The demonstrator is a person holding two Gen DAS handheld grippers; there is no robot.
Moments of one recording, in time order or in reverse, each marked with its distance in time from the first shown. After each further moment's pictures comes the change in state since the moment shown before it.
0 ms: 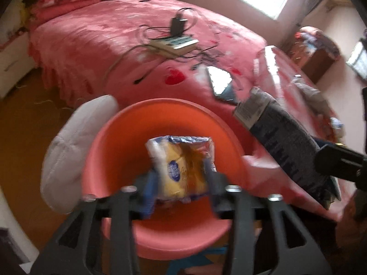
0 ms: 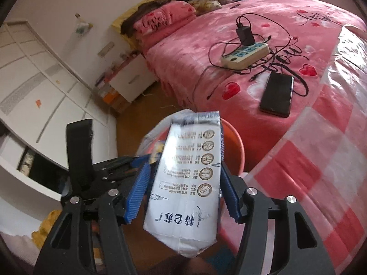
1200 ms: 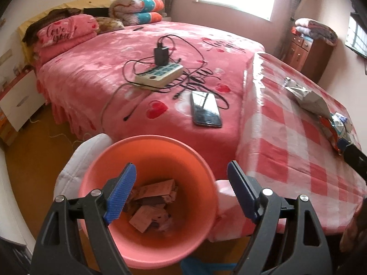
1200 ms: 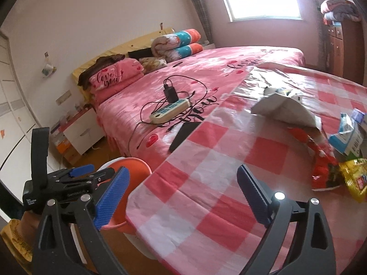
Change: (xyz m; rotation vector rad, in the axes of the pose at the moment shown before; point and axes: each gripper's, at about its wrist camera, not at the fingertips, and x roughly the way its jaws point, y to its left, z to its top) left arm -0.024 -0.089 0.014 0.144 -0.138 0.111; right arm -0.123 -0.068 -0.060 0.067 -0.400 -0.332
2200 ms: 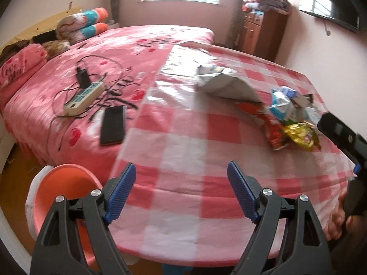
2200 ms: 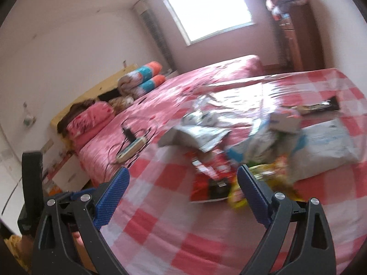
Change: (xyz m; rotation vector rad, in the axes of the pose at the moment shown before) left arm -0.013 -0.177 0.012 0.239 0.025 -0.178; right arm -0.098 -0.136 -0.004 0.231 -0.208 -0.122
